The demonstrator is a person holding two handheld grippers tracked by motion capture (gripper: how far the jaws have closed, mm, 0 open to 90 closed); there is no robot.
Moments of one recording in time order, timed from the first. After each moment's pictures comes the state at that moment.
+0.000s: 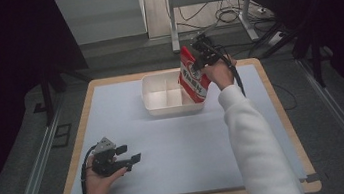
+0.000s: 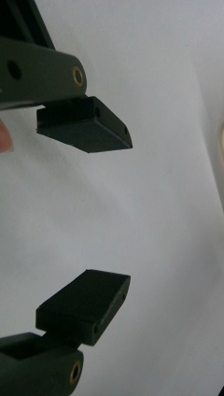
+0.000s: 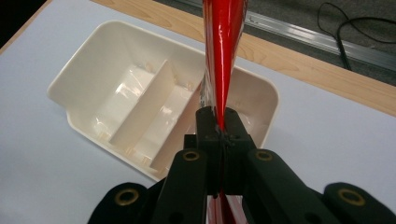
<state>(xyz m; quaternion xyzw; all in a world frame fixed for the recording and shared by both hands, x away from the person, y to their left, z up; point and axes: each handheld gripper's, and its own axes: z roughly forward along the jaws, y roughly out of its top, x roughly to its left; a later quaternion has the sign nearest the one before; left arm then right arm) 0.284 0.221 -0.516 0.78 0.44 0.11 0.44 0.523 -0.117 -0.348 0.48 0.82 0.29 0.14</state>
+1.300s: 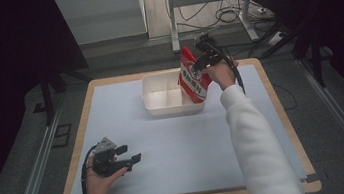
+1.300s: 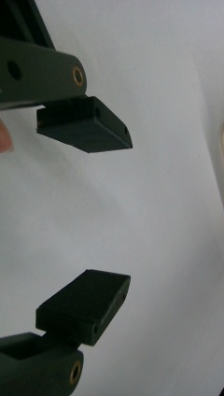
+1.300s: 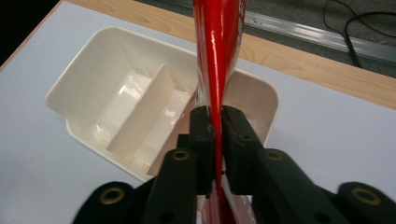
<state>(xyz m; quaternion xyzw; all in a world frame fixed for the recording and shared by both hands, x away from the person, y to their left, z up) 0.284 0.220 -0.517 0.78 0.44 0.11 0.44 0.529 -0.127 -0.355 0.49 0.81 0.30 0.13</state>
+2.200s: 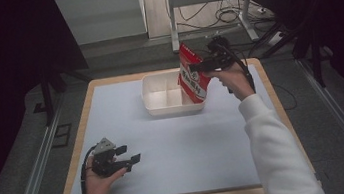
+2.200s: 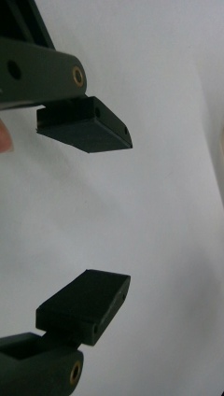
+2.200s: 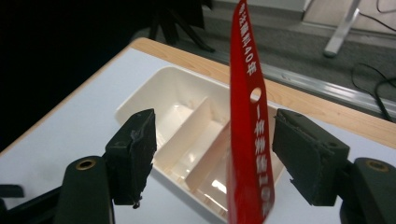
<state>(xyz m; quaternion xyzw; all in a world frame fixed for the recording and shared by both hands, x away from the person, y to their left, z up) 0.282 0.222 -0.517 0.78 0.44 0.11 0.44 0.479 -0.153 -0.331 0.41 0.79 0.43 0.13</state>
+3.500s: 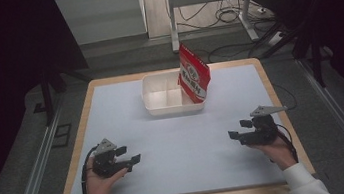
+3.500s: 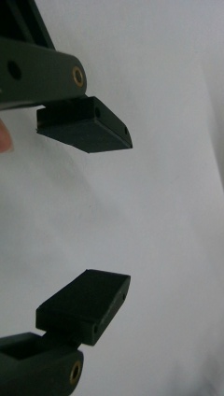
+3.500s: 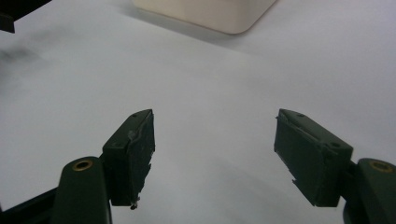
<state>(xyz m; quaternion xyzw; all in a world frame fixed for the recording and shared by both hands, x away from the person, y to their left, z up) 0.282 0.220 -0.520 0.77 0.45 0.11 0.43 0.345 -0.266 -0.484 0.40 0.80 0.43 0.12</state>
